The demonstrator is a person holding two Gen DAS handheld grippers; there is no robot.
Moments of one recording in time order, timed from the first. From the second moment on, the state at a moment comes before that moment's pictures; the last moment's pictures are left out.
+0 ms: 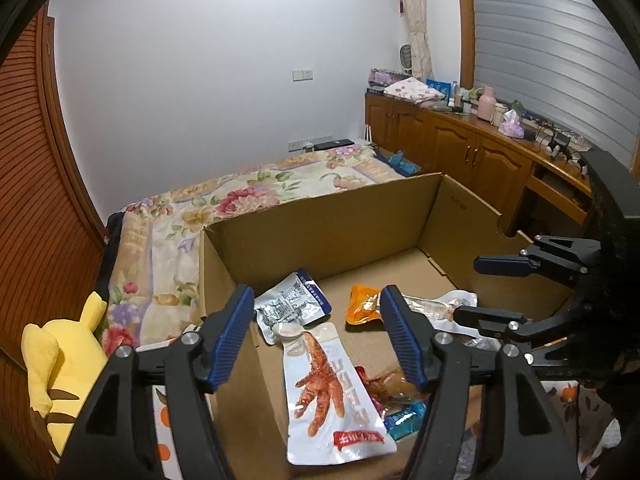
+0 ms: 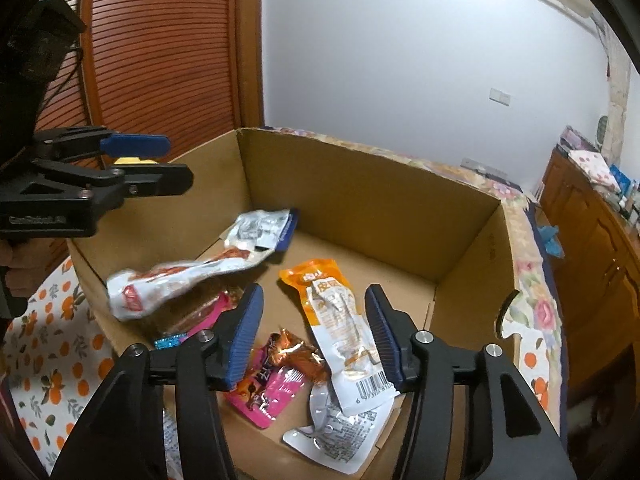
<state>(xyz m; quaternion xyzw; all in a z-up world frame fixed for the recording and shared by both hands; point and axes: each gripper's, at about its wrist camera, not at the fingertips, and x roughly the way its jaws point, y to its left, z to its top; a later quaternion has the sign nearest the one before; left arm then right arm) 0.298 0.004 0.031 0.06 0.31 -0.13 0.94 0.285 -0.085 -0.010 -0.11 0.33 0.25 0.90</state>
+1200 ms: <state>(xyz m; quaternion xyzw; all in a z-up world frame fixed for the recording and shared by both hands) 0.172 0.022 -0.025 0.02 0.33 -0.14 0.93 0.165 -0.055 -0.044 -0.13 0.35 0.31 0.87</state>
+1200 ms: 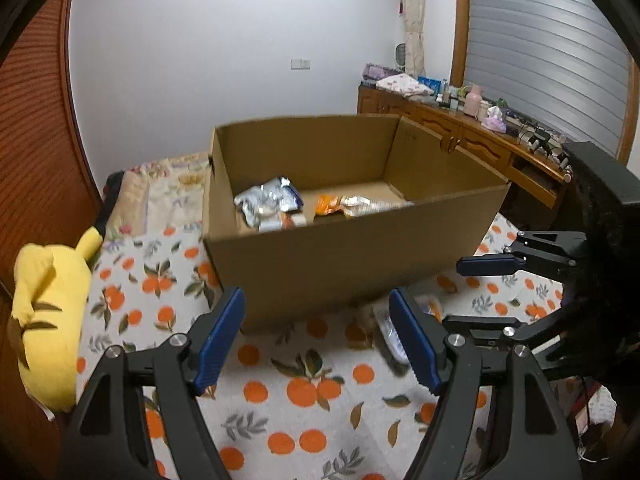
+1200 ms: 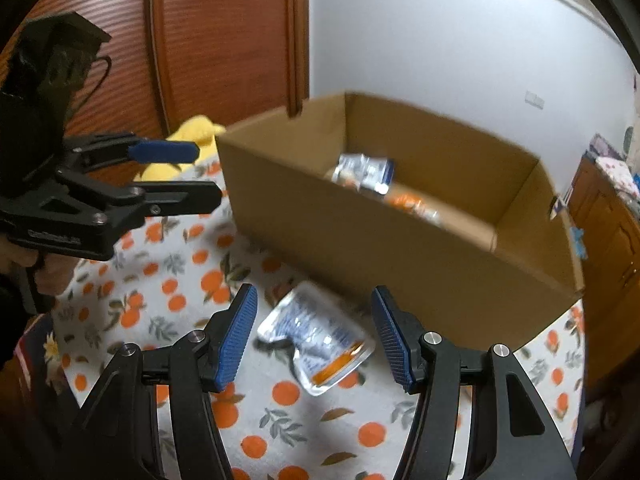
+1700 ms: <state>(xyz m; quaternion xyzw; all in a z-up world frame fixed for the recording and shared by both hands) 0.168 0.032 -0.060 -0.01 0.37 -0.14 0.92 0.198 -0.047 -0.091 -0.14 0.41 0.33 0.84</state>
